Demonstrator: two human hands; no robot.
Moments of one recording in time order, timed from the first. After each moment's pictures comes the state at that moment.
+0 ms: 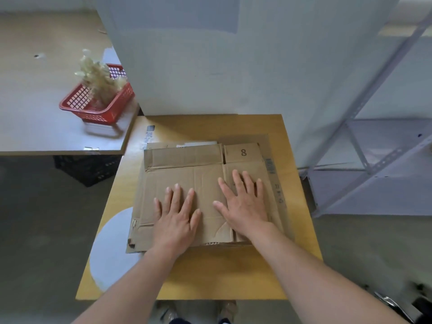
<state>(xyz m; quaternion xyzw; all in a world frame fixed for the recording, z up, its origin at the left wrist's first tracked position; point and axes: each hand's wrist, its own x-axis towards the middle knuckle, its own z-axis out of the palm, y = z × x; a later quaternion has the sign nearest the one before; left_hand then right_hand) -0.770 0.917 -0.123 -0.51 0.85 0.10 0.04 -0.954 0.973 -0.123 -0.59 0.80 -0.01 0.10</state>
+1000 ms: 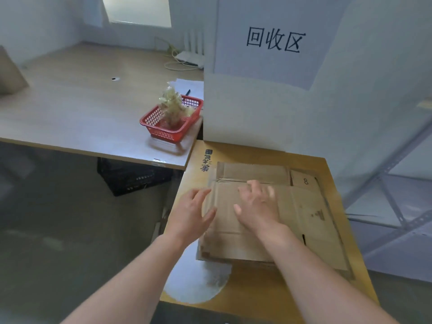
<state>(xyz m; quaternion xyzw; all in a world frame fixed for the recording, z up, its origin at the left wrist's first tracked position) -0.660 0.855 -0.051 -0.48 0.83 0.22 -0.20 -0.830 0.899 -0.030 -0.61 0.79 -0.01 0.00</state>
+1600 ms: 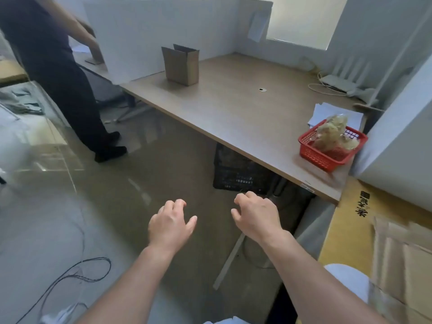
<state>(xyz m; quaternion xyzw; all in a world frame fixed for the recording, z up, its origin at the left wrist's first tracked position) -0.253 0.839 -0.061 -0.79 0.59 0.06 -0.14 -0.450 0.791 -0.026 -0.82 0.57 -0.08 0.04</state>
